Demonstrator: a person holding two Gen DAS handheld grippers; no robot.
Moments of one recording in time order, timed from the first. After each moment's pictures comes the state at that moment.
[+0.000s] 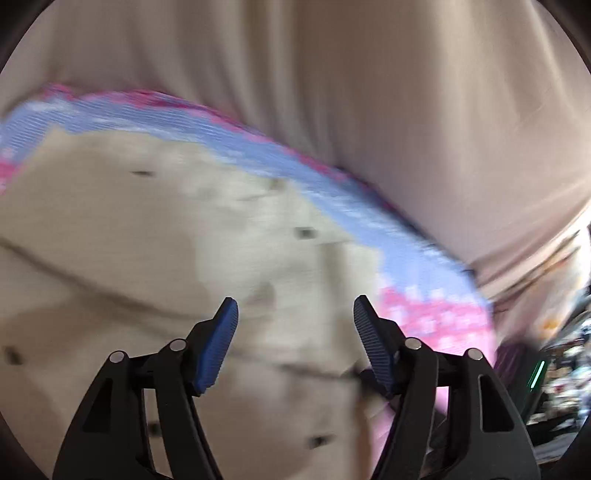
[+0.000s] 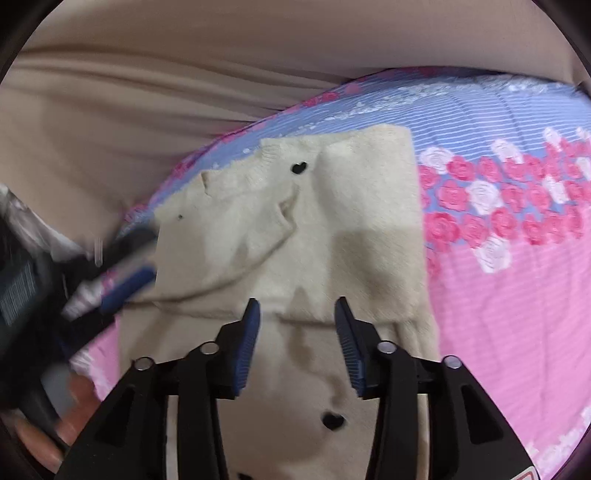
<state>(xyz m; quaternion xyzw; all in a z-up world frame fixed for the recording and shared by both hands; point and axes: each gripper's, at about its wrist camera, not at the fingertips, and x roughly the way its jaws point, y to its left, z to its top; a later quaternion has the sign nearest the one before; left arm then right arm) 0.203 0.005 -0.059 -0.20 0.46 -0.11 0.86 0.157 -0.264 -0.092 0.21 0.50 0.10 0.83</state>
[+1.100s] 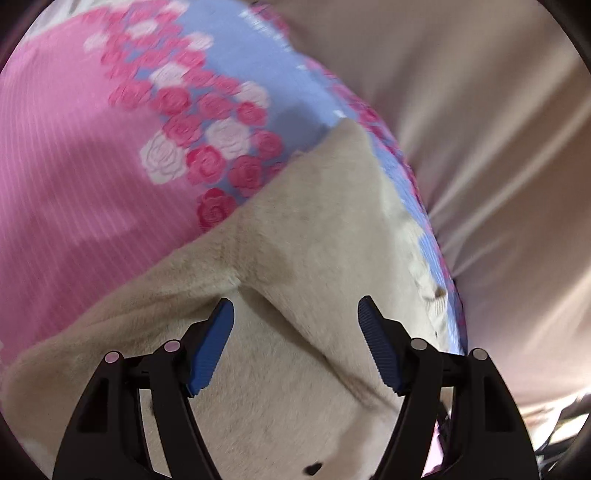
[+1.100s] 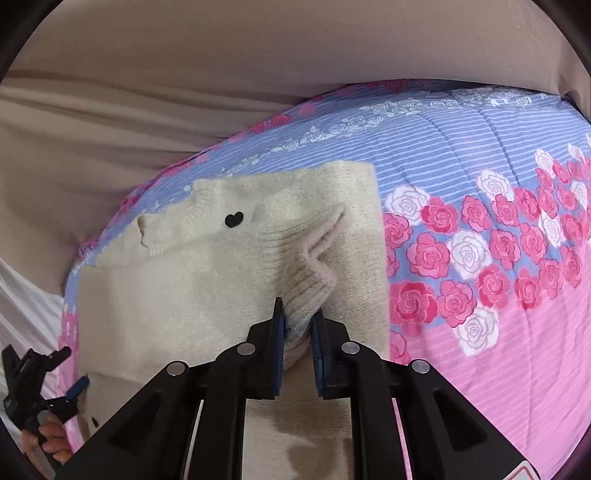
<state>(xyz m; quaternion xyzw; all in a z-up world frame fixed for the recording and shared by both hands) 0.218 0.221 -0.152 -0.44 0.47 0.07 0.76 0.225 -0.261 -0.113 0.19 0.48 0.01 0.86</state>
